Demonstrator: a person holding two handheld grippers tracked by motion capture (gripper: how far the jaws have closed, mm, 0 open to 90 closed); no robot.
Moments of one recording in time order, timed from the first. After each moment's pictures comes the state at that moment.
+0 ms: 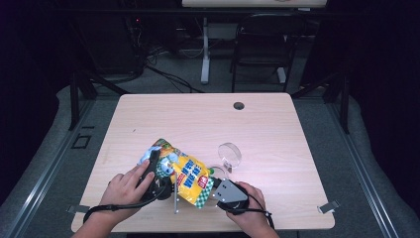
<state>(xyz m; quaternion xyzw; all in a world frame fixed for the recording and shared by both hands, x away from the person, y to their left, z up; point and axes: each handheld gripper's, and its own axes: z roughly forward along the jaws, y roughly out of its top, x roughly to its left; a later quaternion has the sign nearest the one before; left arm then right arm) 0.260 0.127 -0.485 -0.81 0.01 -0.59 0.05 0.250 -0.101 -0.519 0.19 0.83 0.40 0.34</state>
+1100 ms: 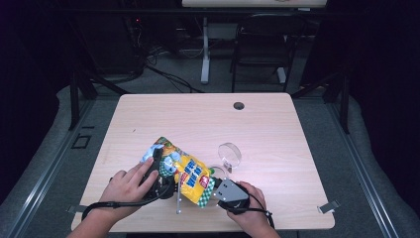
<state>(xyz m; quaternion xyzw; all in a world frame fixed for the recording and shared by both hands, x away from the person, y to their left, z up) 0.258 0.118 -0.473 -0.81 0.04 -0.59 0.07 0.252 -0.103 -0.520 0.20 0.83 0.39 0.33</state>
